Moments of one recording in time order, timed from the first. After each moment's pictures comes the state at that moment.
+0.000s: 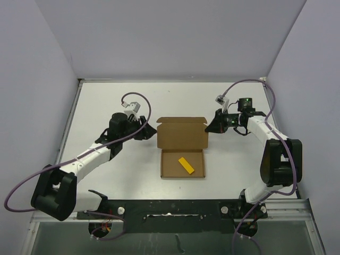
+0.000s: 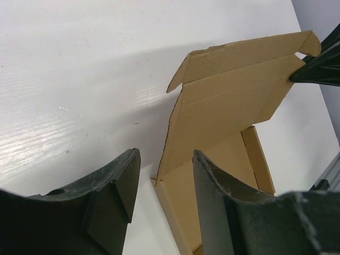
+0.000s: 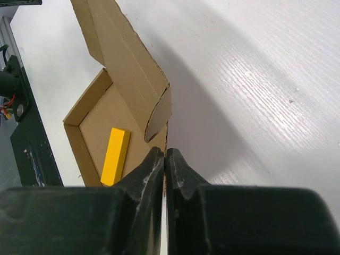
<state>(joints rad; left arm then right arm) -0.42 1.30 0.67 0.20 0.30 -0.53 0.01 1.61 1.06 -0.46 -0.99 -0.31</state>
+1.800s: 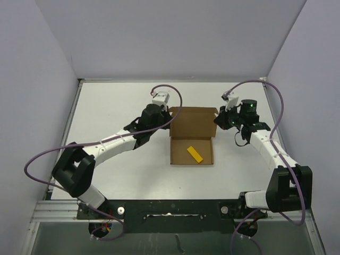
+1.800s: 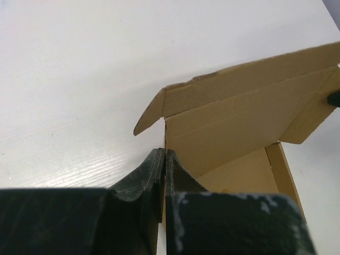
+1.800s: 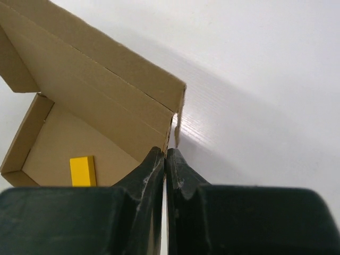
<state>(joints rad) -0.72 1.57 1.03 0.14 -0.15 -0.40 0.07 1.34 0.92 -0.21 -0.53 -0.17</state>
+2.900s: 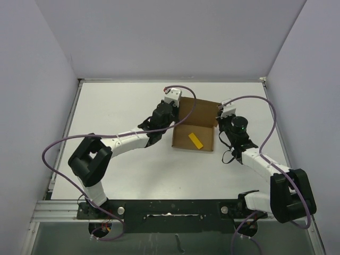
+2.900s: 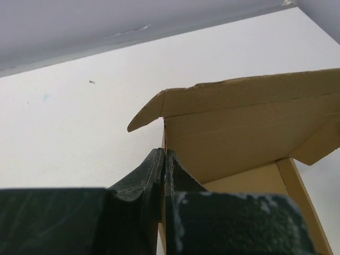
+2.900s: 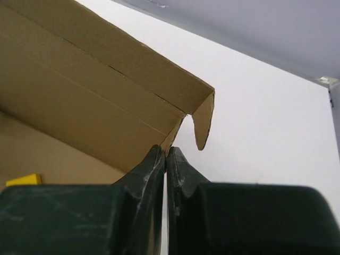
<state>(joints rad) -0.79 1.76 1.15 0.41 -0.35 -0.18 0.24 1.24 0.57 0.44 0.00 -0.21</state>
